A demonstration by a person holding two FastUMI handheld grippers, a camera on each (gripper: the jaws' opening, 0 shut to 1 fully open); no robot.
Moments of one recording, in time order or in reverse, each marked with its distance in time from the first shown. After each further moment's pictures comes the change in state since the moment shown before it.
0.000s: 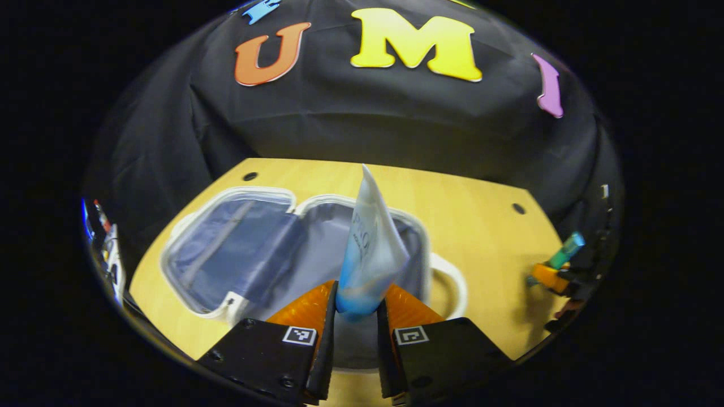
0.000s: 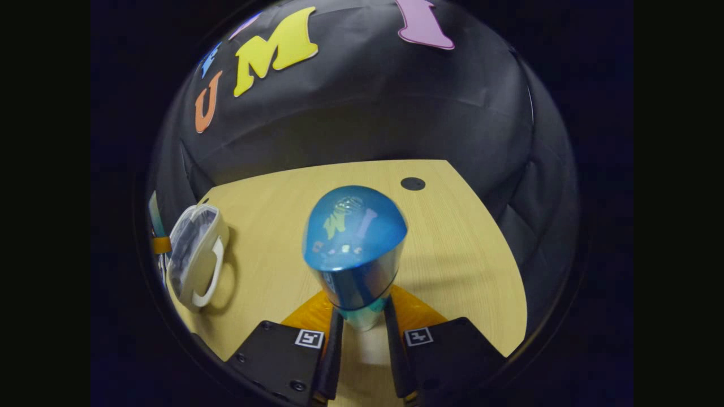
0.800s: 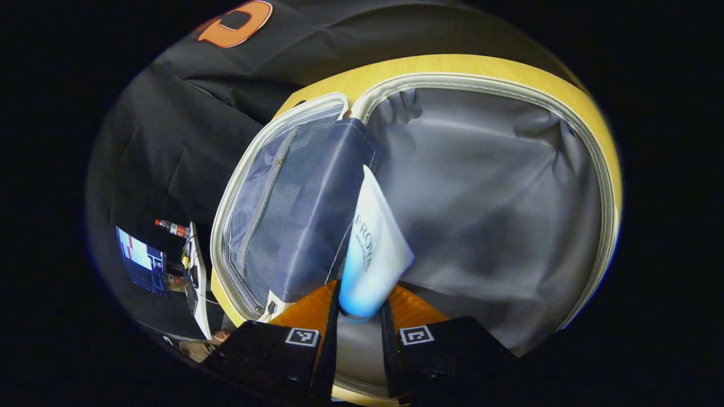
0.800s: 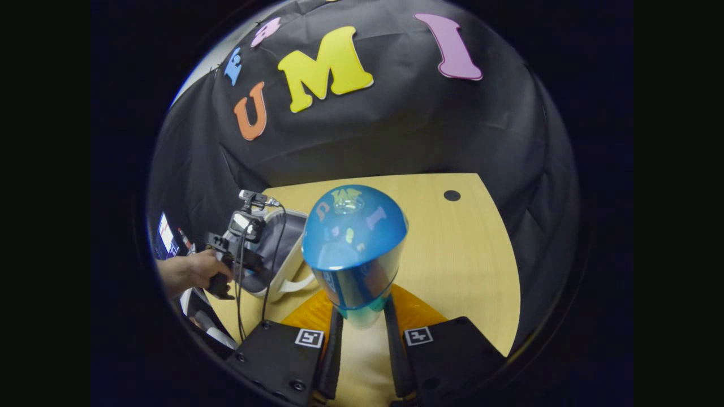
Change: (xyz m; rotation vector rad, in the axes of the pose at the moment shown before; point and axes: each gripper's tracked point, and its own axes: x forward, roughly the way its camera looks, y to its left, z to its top) left arm 0.068 0.074 -0.077 0.172 0.526 0.378; right arm -0.155 0.084 0.015 -0.014 0.005 0.228
